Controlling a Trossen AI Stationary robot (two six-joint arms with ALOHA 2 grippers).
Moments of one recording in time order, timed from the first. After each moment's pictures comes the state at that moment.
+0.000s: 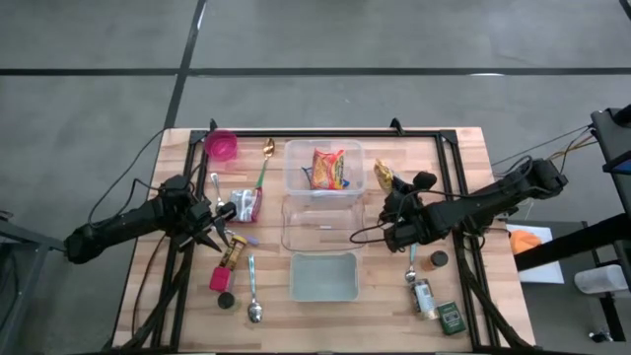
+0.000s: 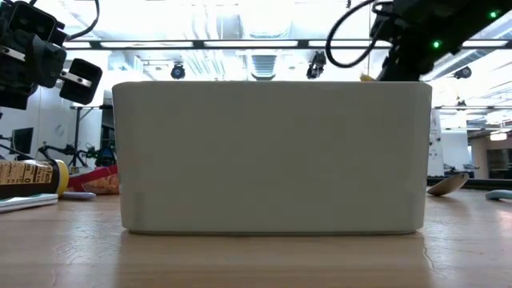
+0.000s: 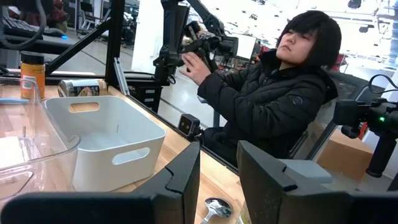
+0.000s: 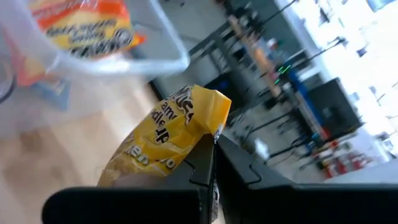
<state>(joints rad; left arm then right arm) 0.40 0.10 0.00 0.05 1.23 -0.19 0.32 1.35 0.82 -0.92 1.31 0.58</state>
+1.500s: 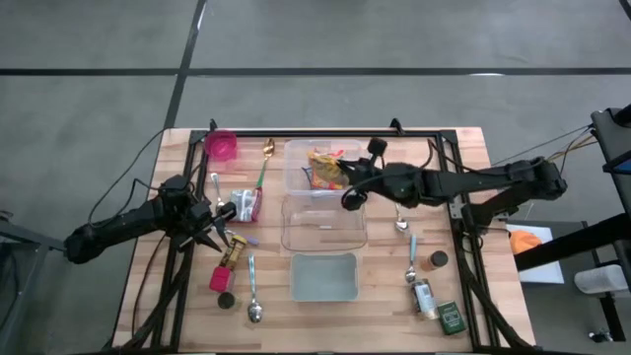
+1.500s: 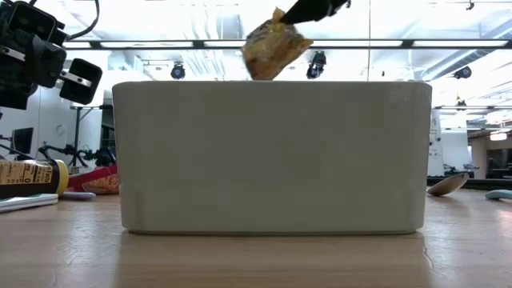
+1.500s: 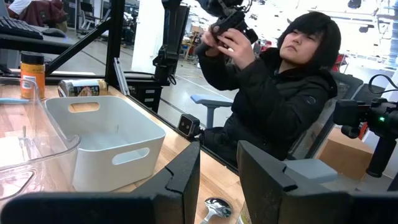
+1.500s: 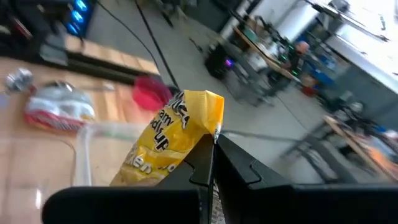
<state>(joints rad) 0.41 0.10 0.00 0.05 1.23 -0.19 0.05 1.35 1.06 0.05 0.62 -0.40</state>
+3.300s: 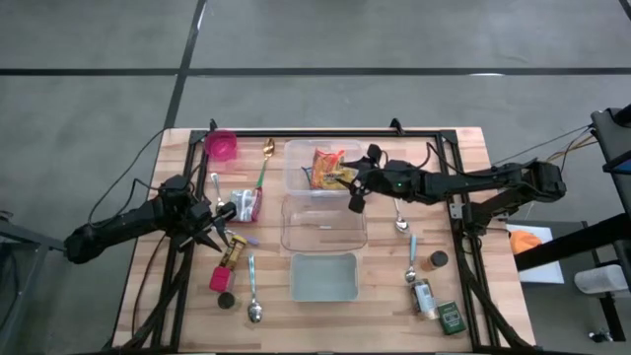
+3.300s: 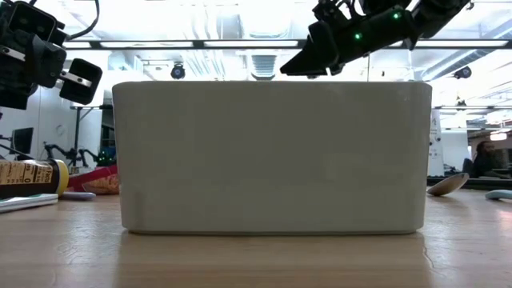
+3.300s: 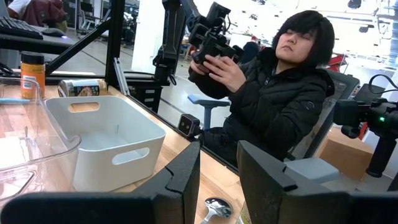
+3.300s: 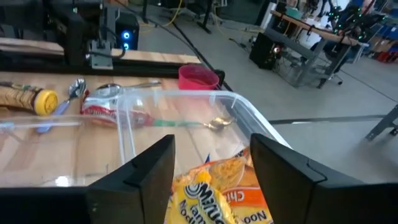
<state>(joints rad) 0.40 0.10 0.00 0.05 1.23 -0.19 -0.12 1.35 0.73 0.38 0.29 -0.14</state>
